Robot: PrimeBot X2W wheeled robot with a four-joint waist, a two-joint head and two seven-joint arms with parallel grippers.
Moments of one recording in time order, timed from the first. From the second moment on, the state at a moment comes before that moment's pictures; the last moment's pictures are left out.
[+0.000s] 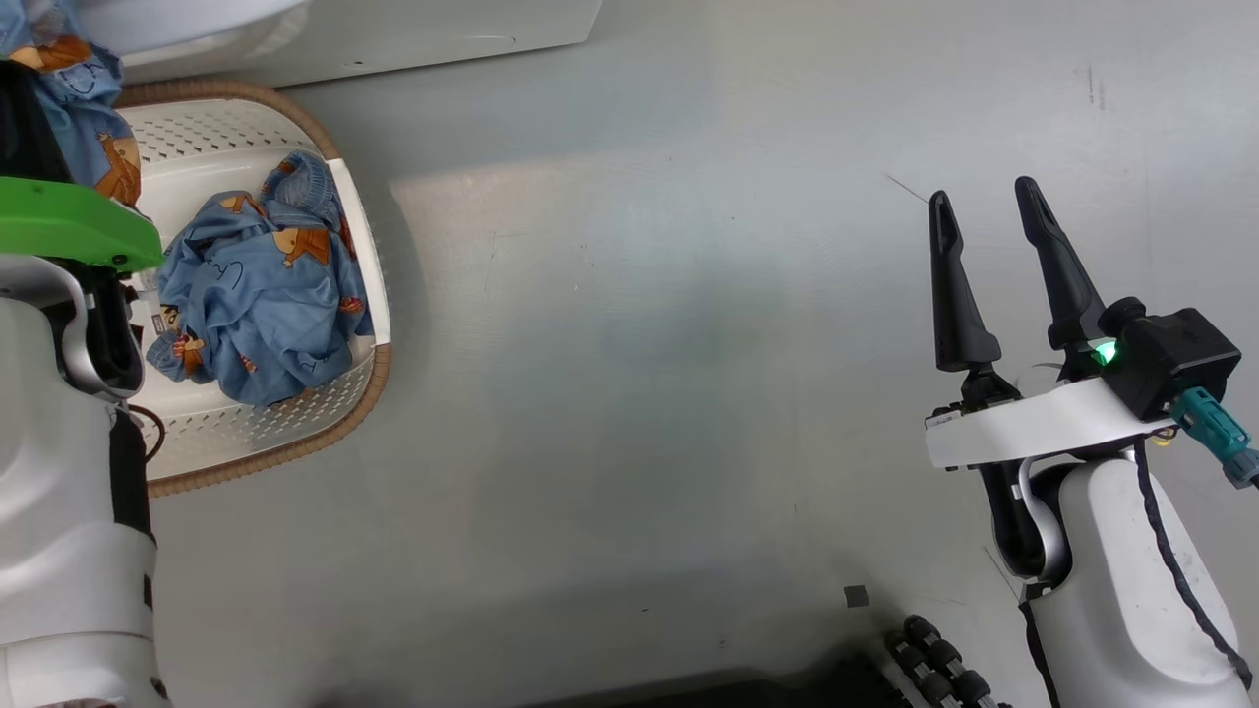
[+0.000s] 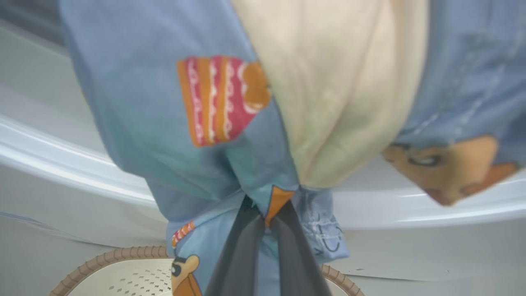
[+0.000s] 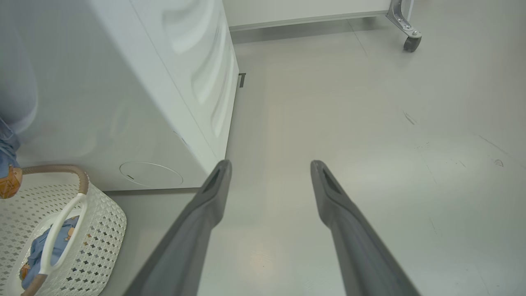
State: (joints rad) left arm -0.77 0.13 0.17 0.64 -0.30 -0.10 -0.25; right arm -0.30 -0.05 0.17 0.10 0.23 0.12 -0.25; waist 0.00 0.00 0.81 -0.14
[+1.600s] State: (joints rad) left arm -0.71 0.16 0.12 0.25 -0.17 -0.12 -0.25; right arm -0.30 -0.05 0.16 0.10 0.25 0.12 -0.25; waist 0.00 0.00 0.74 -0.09
